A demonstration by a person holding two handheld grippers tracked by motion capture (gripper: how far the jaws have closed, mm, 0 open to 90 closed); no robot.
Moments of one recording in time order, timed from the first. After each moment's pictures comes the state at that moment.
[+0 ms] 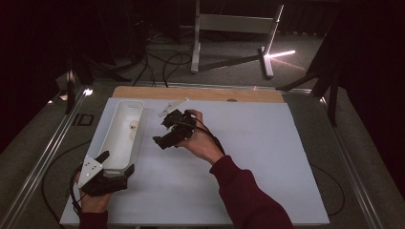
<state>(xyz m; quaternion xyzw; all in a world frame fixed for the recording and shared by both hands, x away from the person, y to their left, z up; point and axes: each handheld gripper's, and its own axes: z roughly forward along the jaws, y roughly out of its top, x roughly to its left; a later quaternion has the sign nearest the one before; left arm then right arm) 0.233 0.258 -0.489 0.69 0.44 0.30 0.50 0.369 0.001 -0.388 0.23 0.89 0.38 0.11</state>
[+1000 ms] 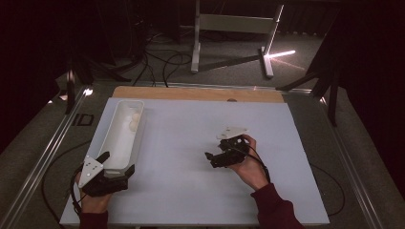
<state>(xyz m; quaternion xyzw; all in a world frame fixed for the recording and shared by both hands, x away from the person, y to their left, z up) 0.232 0.257 -0.489 0.69 0.44 0.29 0.49 0.326 -0.144 -0.445 0.33 0.86 0.36 0.17</state>
